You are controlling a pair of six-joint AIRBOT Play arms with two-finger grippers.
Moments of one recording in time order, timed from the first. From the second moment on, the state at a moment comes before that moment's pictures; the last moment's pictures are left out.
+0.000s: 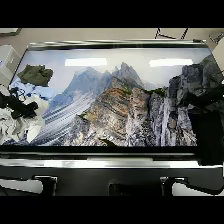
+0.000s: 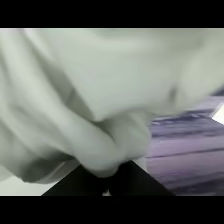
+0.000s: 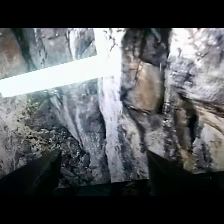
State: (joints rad) left arm 0.32 -1.61 1.39 1.45 -1.29 -1.67; right arm -0.31 -1.43 1.43 -1.33 1.50 1.59
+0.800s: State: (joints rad) left arm -0.60 -1.08 1.36 1.07 -0.80 -1.61; right arm -0.31 -1.31 1.43 -1.21 1.56 1.55
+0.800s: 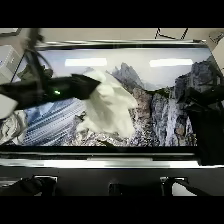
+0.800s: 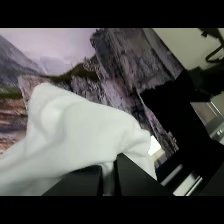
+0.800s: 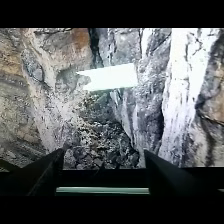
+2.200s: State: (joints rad) left arm -0.16 -1.46 0.91 0.93 -1.12 -1.48; right arm -0.31 -1.67 1.34 -1.08 1.54 1.52
